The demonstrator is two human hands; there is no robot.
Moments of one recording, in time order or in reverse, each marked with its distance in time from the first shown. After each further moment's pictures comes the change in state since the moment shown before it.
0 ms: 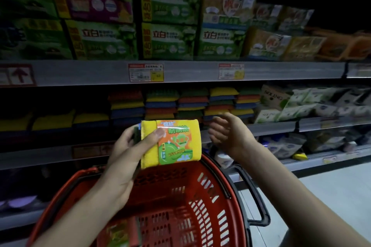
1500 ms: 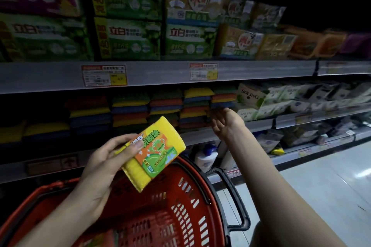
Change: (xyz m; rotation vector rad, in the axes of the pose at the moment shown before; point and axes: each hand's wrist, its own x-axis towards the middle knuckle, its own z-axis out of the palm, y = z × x) left_hand 0.023 -0.020 0.013 0.177 -0.062 -0.018; right_hand 0.072 -0.045 -0.051 0.232 0.454 -0.081
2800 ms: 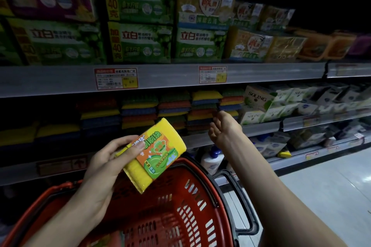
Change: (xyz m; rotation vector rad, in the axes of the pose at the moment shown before) left_hand -0.002 0.003 -0.013 -0.001 0.042 -0.012; right_hand -0.032 0.025 0.022 -0.021 0.058 -0.013
